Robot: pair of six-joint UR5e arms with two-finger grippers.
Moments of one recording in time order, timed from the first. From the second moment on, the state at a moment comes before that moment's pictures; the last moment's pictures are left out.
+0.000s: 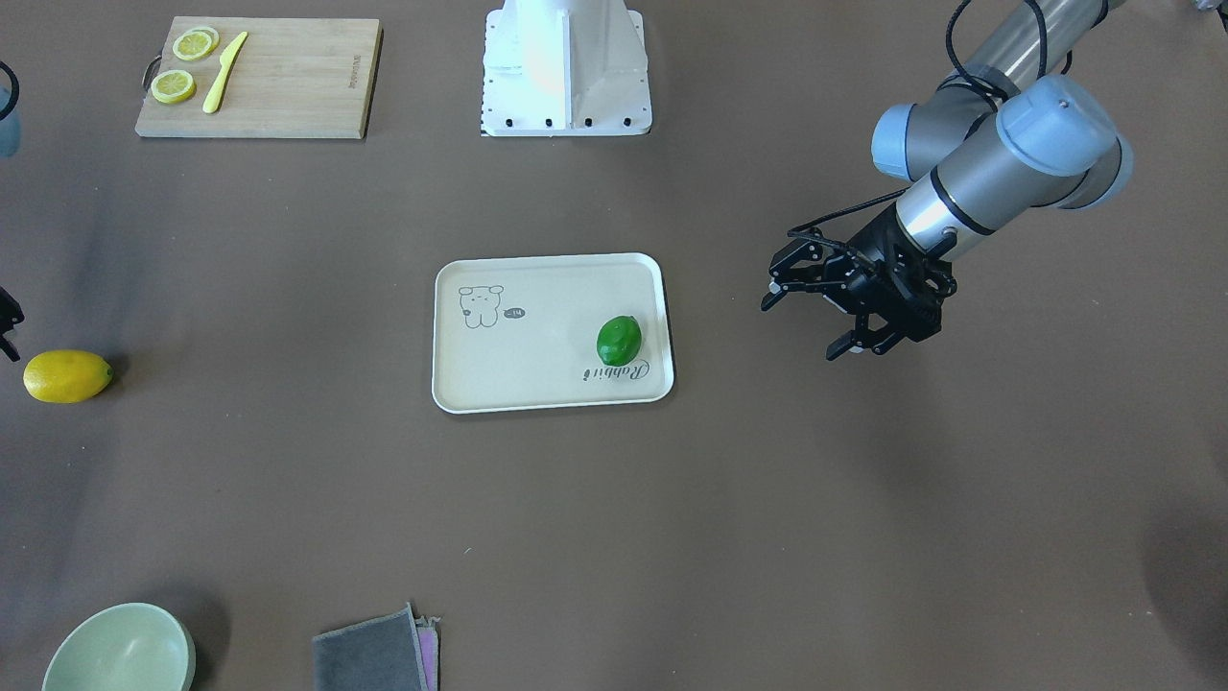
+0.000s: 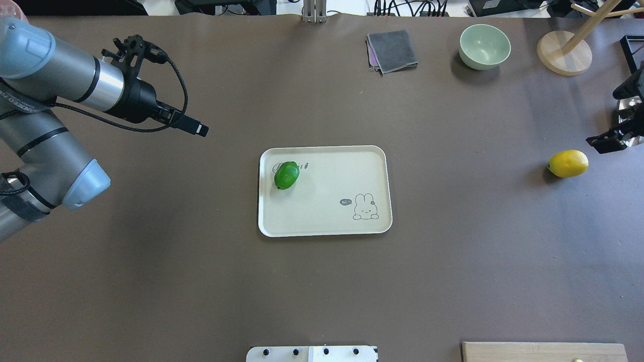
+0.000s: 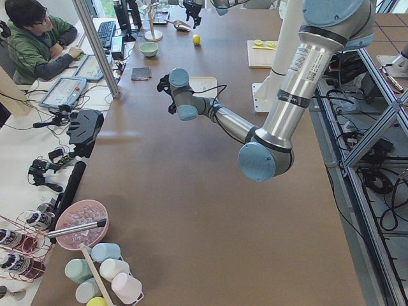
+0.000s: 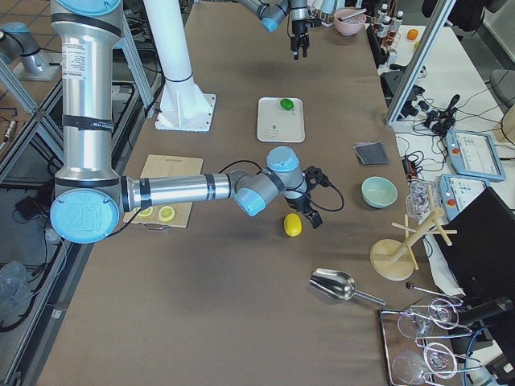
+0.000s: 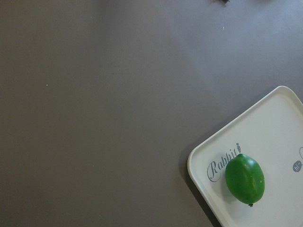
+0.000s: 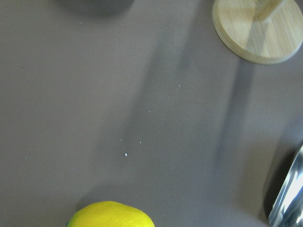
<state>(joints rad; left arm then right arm) -0.89 -1.97 -1.62 -2.29 -2.26 -0.71 1.13 -1.62 1.67 -0.92 1.99 -0.09</state>
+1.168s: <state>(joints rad) -0.89 -1.96 -1.63 -2.30 -2.26 -0.71 0.99 -1.61 1.63 -0.92 1.91 -0.52</state>
